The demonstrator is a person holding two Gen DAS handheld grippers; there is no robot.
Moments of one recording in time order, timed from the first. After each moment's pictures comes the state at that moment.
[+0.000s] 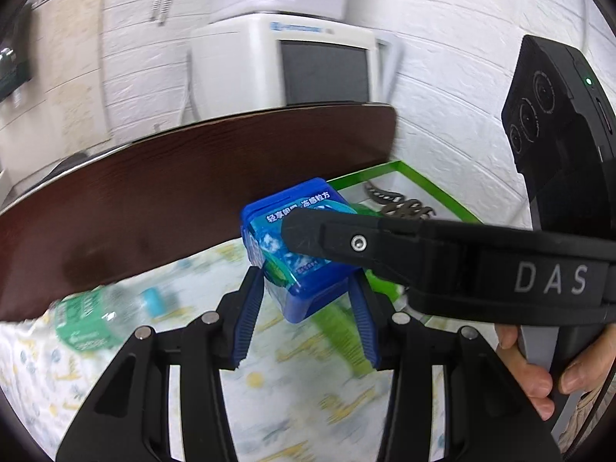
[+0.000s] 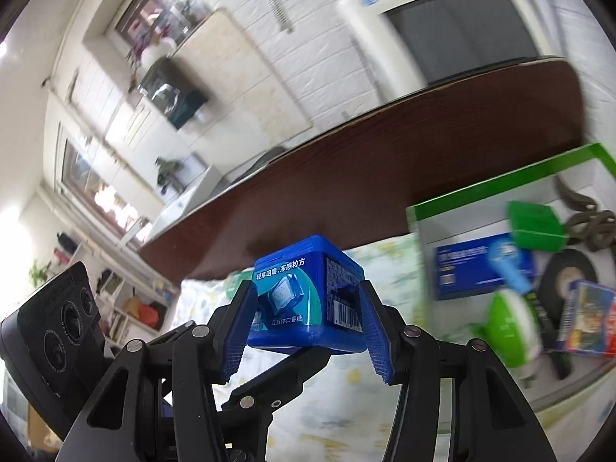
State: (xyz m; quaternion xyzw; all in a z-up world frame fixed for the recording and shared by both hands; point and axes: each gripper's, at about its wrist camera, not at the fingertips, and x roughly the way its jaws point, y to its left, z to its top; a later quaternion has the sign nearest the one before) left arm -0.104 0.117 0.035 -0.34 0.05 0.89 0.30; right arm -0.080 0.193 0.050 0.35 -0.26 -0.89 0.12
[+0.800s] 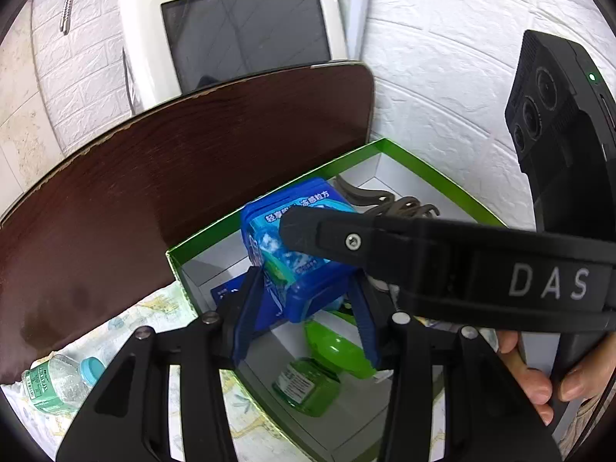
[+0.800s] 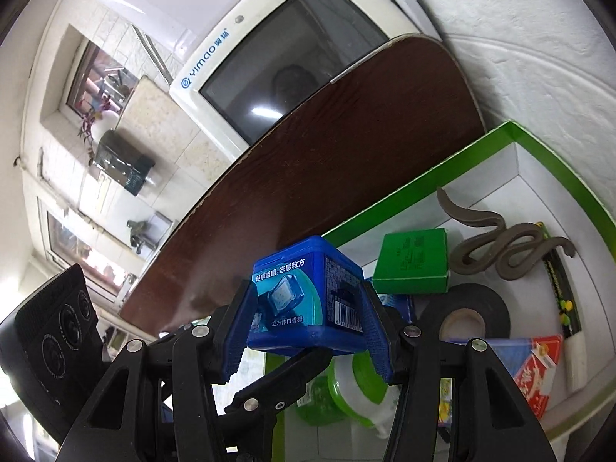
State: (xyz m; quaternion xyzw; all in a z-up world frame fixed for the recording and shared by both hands) left arm -0.185 0.235 -0.005 -0.38 0.12 0.86 0.31; right arm -0.095 0.320 0.012 0.33 -0.34 -0.88 0.07
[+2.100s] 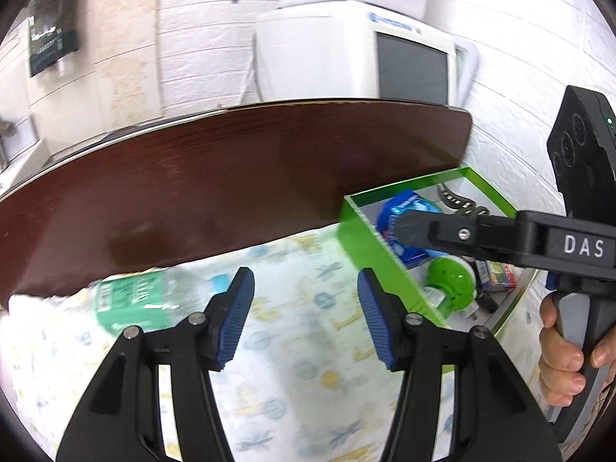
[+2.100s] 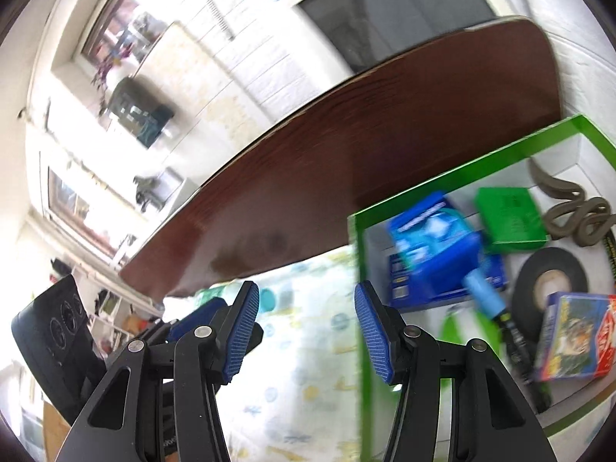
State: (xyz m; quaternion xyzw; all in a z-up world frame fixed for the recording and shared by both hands) left arm -0.152 0.068 0.001 -0.35 0.03 0.91 0.20; right arm -0.104 0.219 0.027 0.37 -0.29 -0.88 0.10
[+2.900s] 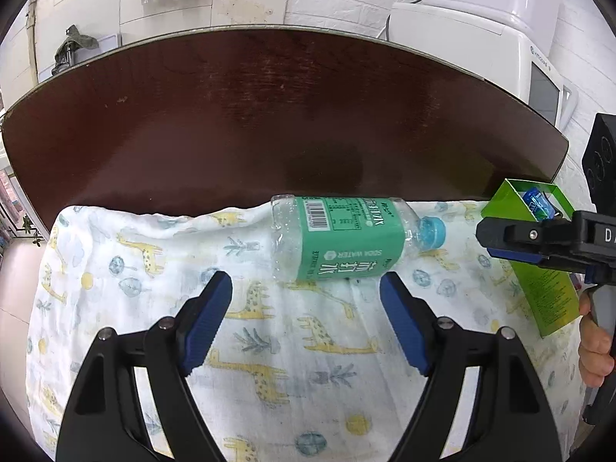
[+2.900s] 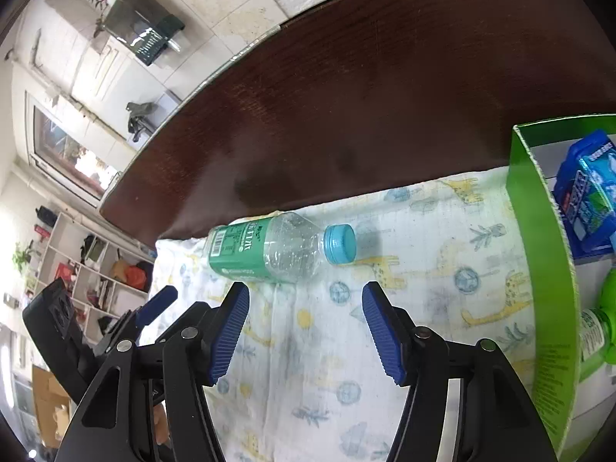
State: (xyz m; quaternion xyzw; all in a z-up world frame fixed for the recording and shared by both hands) left arm -0.172 -0.093 -0.055 -0.39 -0.03 0.91 0.10; right arm -0.161 0.097 -0.010 0.46 -0.24 -0.84 0.12
